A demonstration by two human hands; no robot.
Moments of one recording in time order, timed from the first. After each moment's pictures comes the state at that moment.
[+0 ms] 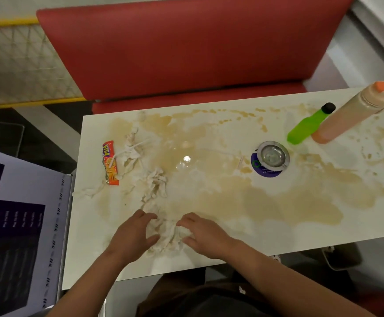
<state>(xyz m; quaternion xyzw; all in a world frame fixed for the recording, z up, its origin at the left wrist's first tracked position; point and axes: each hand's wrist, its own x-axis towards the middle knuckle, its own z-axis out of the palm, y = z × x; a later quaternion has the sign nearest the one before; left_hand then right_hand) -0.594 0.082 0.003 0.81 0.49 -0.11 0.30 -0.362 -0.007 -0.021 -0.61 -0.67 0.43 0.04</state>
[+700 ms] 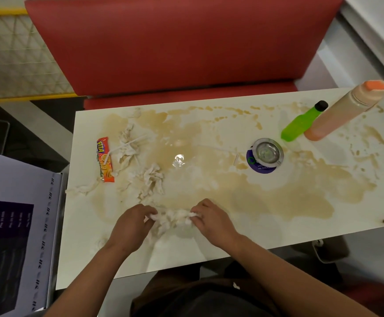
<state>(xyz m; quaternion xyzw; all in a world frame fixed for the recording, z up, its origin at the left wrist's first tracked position) -0.588 0.089 -0.008 0.78 0.52 -0.01 0.34 -0.346 -0.012 -0.024 -0.72 -0.58 0.34 0.14</state>
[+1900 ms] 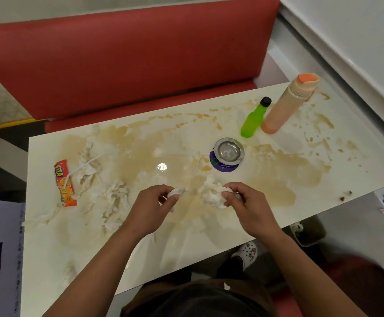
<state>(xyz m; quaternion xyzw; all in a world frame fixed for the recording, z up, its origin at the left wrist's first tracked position) -0.434 0.079 0.068 0.76 0.42 0.09 0.48 -0.222 -0.080 0.086 -0.77 -0.35 0.33 0.41</state>
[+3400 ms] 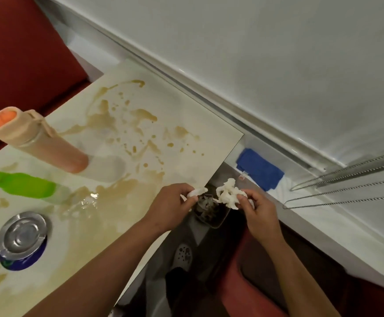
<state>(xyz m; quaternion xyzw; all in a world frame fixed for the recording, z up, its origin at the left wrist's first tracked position) 0.117 -0.183 0.019 0.88 0.13 -0.12 0.44 0.174 -0.433 0.000 -0.87 0.00 0.16 0.47</state>
